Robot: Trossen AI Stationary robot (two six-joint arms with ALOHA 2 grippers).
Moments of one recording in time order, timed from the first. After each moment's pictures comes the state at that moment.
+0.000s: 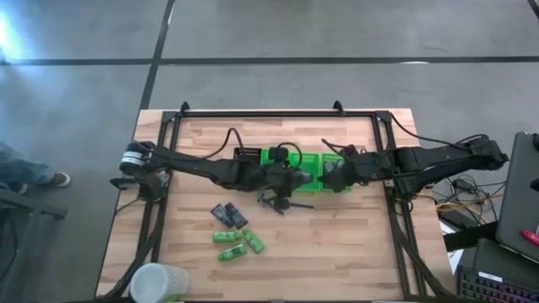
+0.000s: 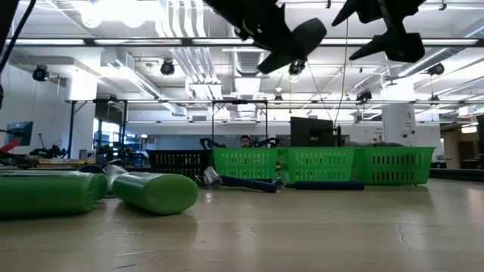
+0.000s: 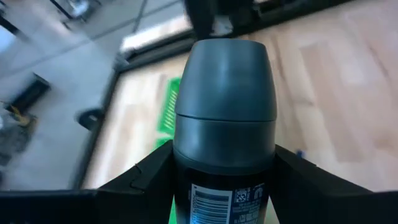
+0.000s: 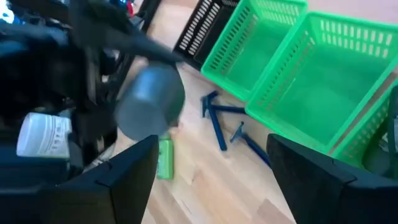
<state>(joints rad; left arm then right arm) -0.10 1.76 1.44 -0.20 -0.37 0.26 0.14 0.97 0.86 -0.53 0.23 1.20</state>
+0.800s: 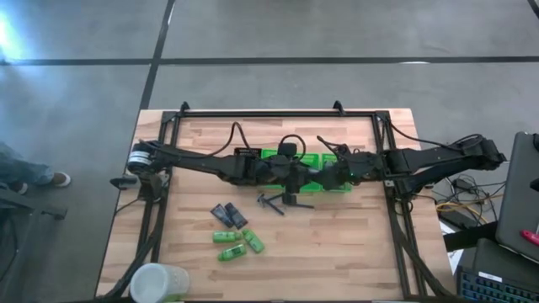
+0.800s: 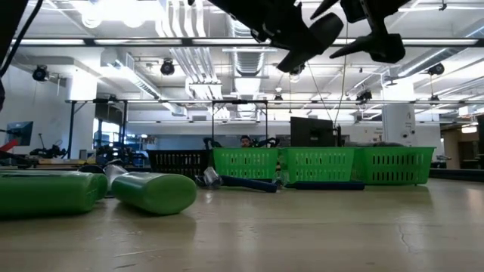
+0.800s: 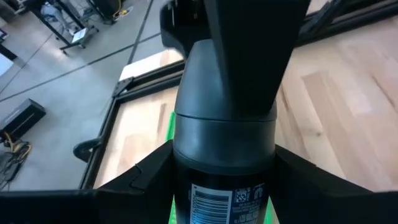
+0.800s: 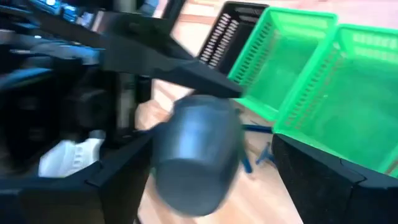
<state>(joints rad) -0.05 1.82 1.49 -0.08 -0.27 0.32 0.13 1.05 0.86 -0.37 0.26 1.22</state>
